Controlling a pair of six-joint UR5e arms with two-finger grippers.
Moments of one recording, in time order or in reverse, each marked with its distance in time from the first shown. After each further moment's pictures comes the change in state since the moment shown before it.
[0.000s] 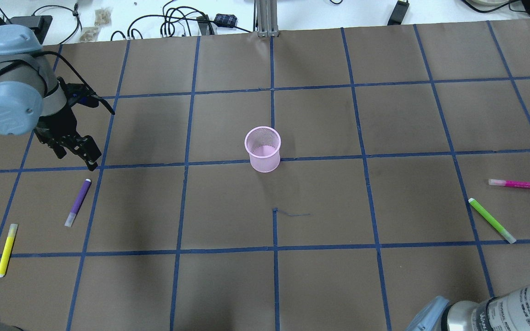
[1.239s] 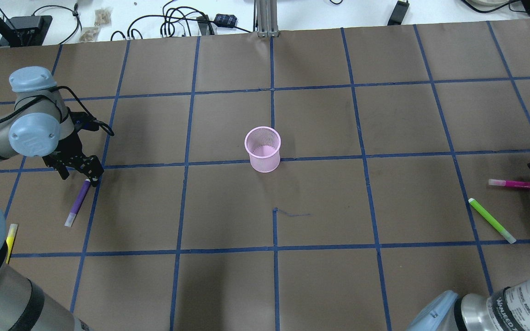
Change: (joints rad) left arm 0.064 -0.165 -0.048 0.167 0.044 -0.149; right arm -0.090 0.142 0.111 0.073 0.064 -0.243
